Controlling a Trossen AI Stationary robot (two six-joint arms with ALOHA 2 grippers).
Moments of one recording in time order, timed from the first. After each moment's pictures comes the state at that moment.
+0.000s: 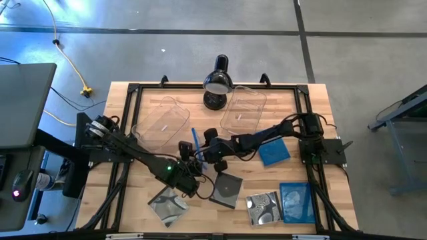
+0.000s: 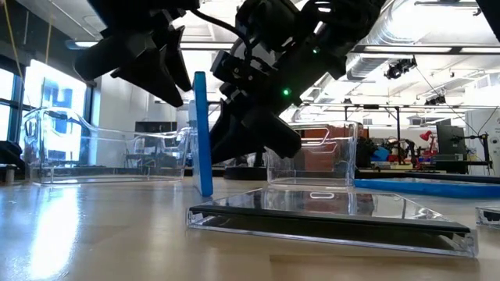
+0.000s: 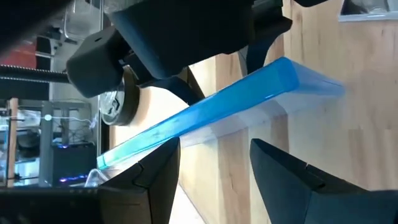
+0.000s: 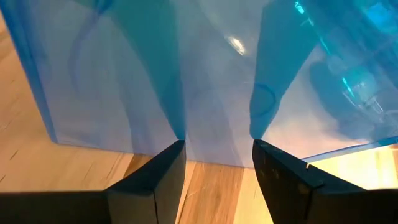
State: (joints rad) left arm -0.50 1.75 1.28 -0.92 -0.86 -0.25; right arm 0.09 2.03 1.21 0.13 0.19 -0.50
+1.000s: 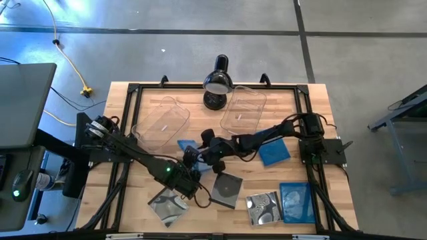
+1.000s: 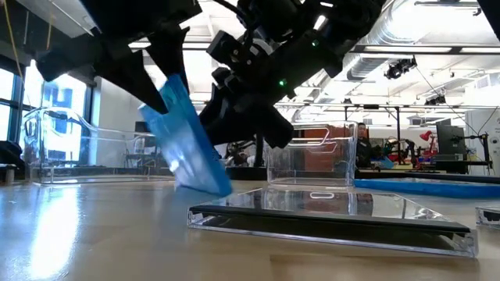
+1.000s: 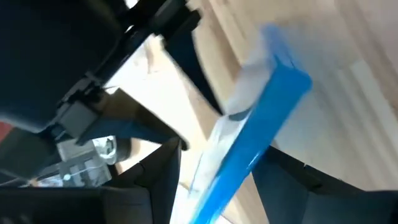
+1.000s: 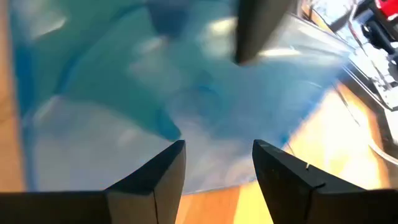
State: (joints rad) left arm -0.51 1.75 1.28 -0.91 -0.74 0.13; right arm 0.09 2.02 1.21 0.22 0.14 -0.57
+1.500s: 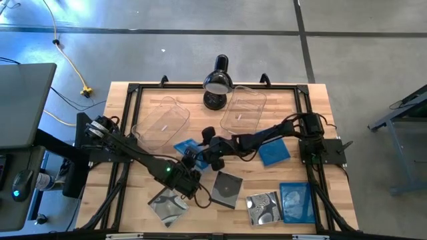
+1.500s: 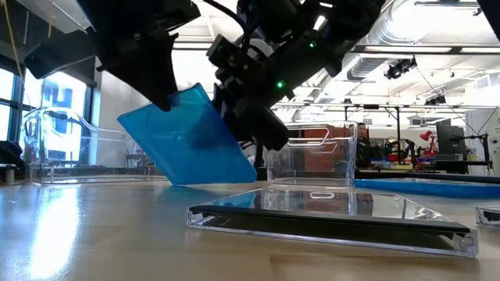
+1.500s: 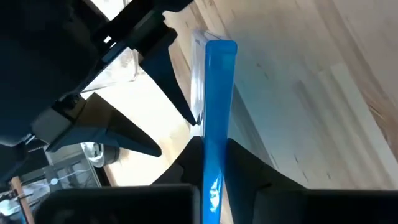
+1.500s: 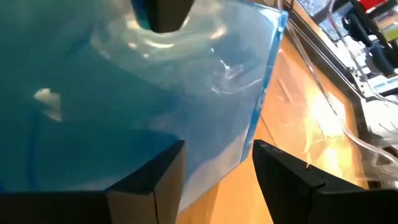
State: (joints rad) left arm -0.51 1.75 1.28 -0.91 -0.70 0.12; right arm 0.09 2.02 1.21 0.23 0.21 -0.58
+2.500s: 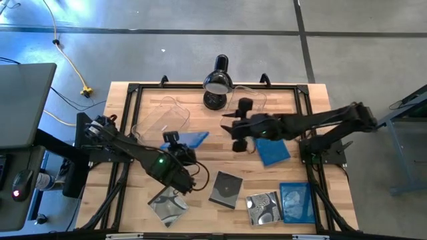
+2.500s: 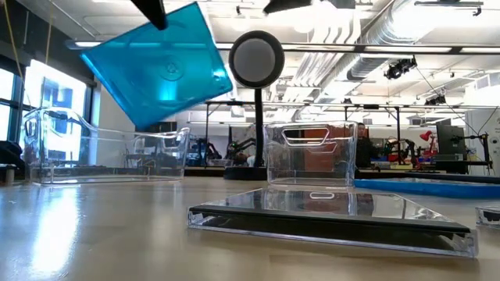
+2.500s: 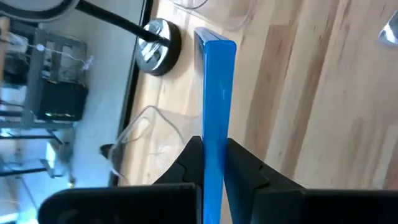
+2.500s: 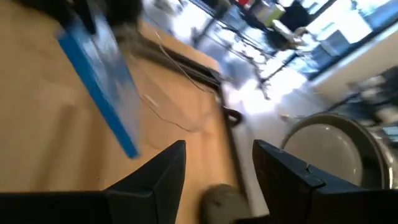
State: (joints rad) left arm -0.51 1.74 1.69 -1.56 -0.80 -0.69; right arm 0.12 1.40 1.21 -0.21 0.48 -0.39
